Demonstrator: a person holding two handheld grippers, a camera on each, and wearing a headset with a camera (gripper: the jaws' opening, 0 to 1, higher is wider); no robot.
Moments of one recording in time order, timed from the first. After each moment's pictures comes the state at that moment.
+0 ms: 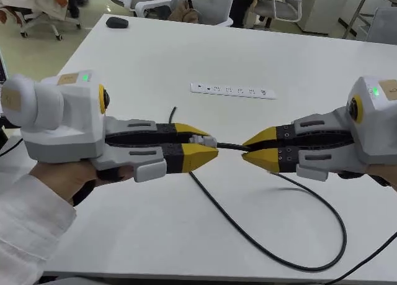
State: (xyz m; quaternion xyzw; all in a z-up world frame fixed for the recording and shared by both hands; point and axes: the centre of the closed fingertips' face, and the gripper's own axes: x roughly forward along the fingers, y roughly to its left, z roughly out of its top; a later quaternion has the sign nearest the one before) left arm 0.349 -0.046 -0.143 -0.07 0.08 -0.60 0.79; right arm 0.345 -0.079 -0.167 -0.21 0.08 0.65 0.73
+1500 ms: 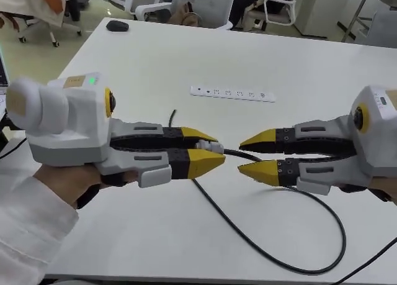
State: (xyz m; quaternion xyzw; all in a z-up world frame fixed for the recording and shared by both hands) left arm 0.340 -0.057 -0.138 -0.06 0.07 -0.62 0.78; right arm 0.334 -0.066 -0.155 -0.18 0.06 0.65 0.73
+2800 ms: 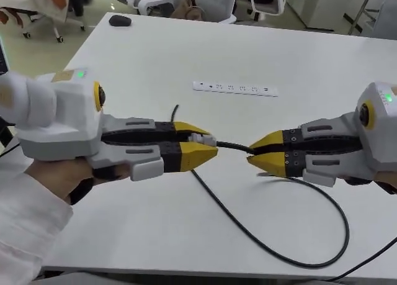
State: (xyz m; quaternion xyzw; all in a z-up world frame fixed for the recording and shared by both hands) left arm 0.343 -0.046 -0.136 -0.07 0.08 -0.60 0.79; right arm 0.337 -0.086 -0.164 -0.19 0.07 0.65 0.73
